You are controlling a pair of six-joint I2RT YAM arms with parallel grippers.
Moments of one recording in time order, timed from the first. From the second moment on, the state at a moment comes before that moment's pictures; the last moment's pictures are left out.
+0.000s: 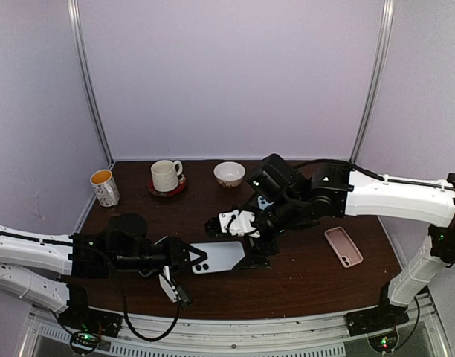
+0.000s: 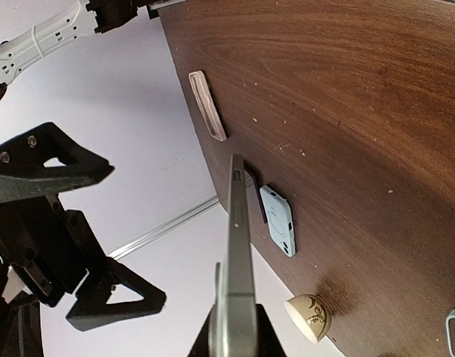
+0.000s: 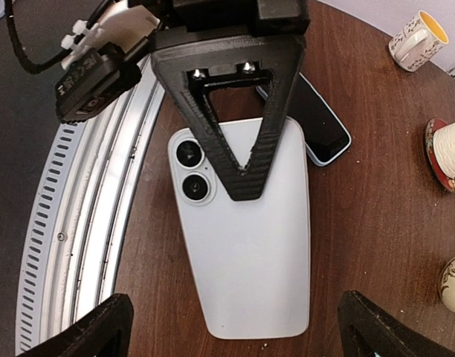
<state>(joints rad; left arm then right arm) -1.17 1.07 0.54 0.13 0.02 1.92 1.12 1.56 1.39 -0.71 -0.28 -0.59</state>
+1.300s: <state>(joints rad) -1.17 1.05 0.54 0.12 0.04 1.87 1.15 1.75 1.45 -0.66 -0.20 -0.53</state>
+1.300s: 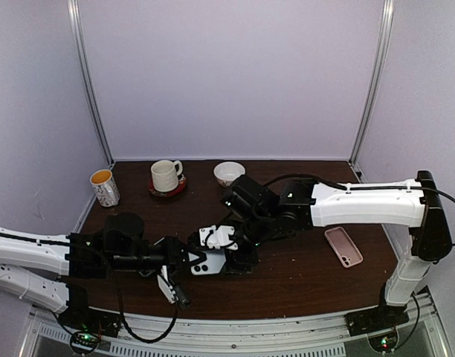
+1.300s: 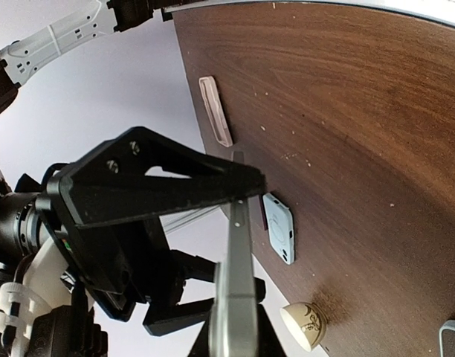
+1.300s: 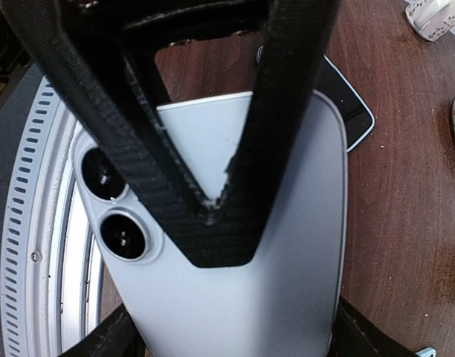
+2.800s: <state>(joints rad) -1.17 1.02 0.74 0.15 -0.17 0.89 1.03 1.08 0.87 -0.57 0.07 0.11</state>
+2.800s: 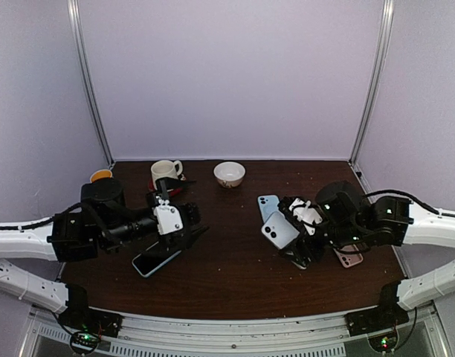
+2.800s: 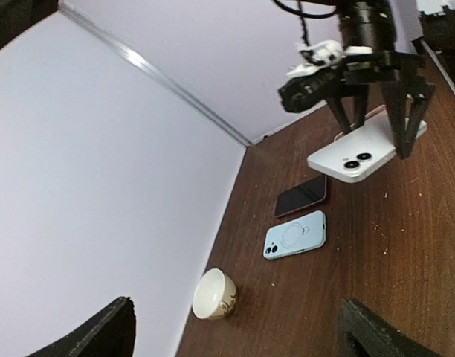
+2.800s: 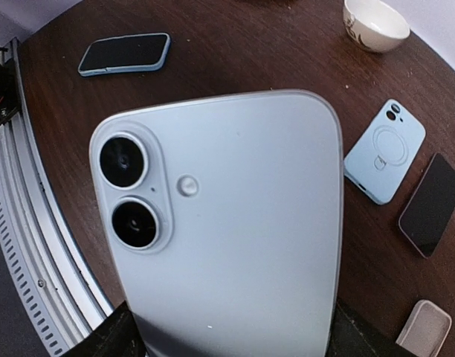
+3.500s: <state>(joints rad) -1.17 1.11 0.92 -0.56 -0.52 -0.37 0.79 1.41 0.91 -0.80 0.04 0.49</state>
